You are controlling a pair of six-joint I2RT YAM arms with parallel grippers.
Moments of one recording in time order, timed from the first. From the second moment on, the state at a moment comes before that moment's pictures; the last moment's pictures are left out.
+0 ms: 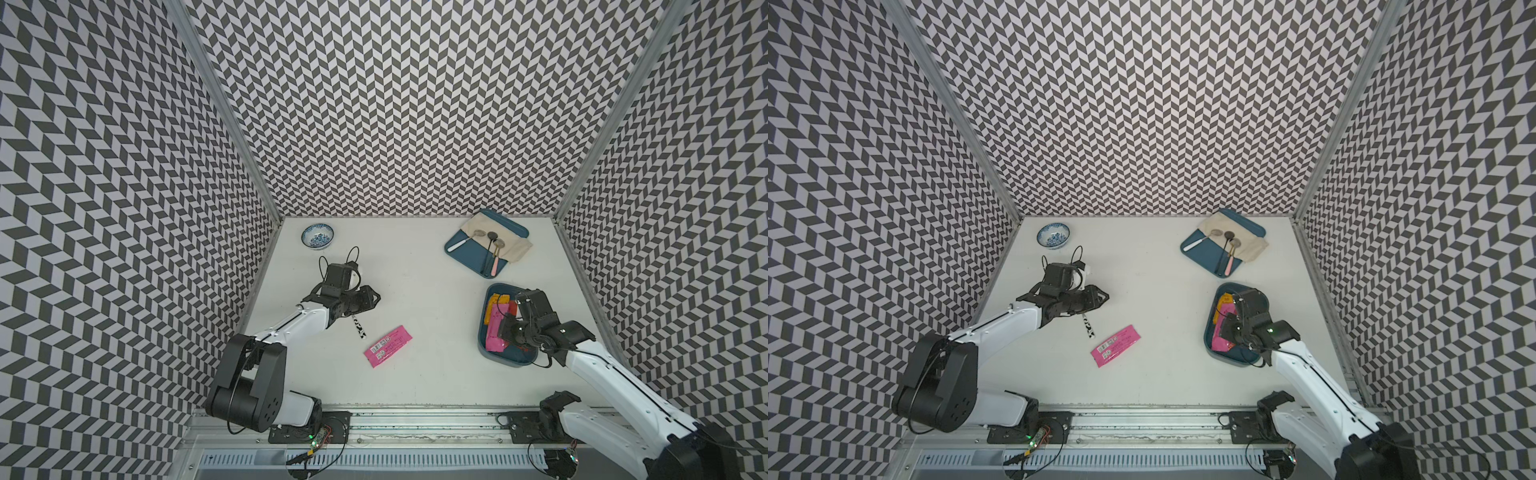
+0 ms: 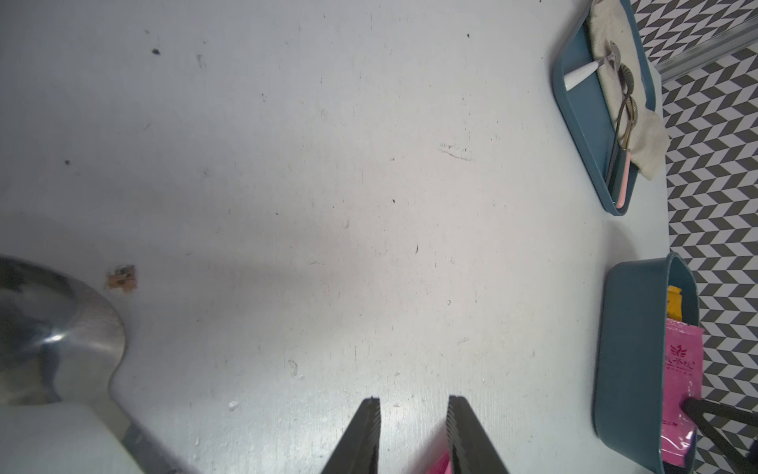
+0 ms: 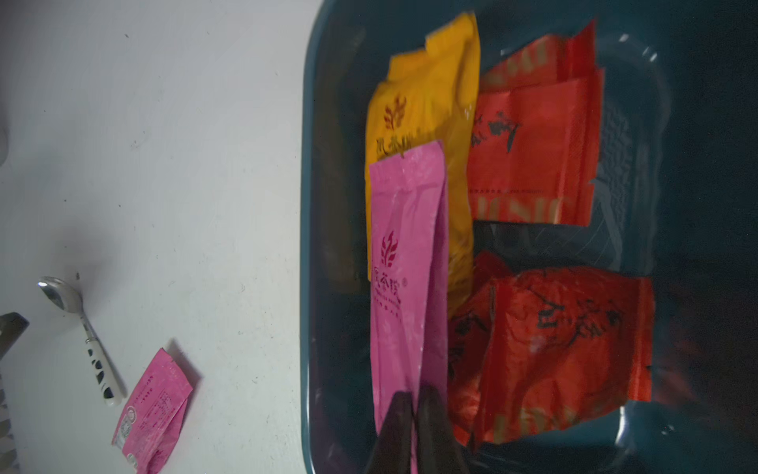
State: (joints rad) left arm -0.27 1.41 0.74 -0.18 0.39 -0.51; right arm 0.34 0.99 0.59 -0.65 -0.05 0.70
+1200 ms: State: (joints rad) left arm -0.42 1.22 0.56 -0.37 0.25 -0.63; right arm 0.82 1.37 0.68 -0.19 -0.45 0.59
